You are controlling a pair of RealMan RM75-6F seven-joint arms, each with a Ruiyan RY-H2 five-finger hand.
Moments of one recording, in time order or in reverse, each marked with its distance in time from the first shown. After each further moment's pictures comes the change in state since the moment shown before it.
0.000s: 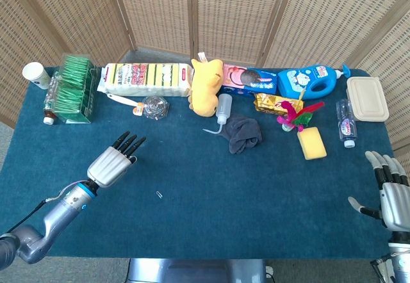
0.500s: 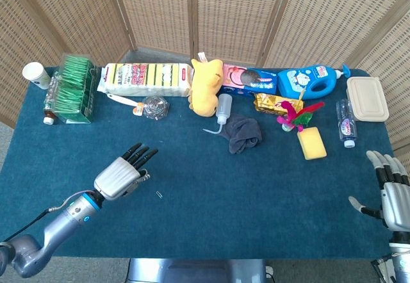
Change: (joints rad) left arm -0.008 0.112 0.016 -0.278 -0.008 -0.045 -0.037; right arm -0.001 0.005 0.002 -0.004 -0.001 0.003 0.009
